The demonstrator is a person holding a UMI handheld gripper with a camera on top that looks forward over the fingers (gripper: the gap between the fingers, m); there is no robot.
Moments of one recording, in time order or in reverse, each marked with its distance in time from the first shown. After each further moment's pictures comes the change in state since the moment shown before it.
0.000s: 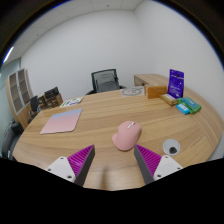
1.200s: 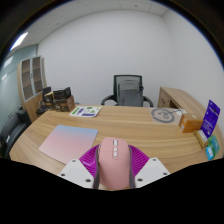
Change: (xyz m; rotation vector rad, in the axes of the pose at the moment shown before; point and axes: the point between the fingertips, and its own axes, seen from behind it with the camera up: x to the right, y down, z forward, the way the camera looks) arm -0.098 -0.117 0.150 0.017 -0.152 -0.199
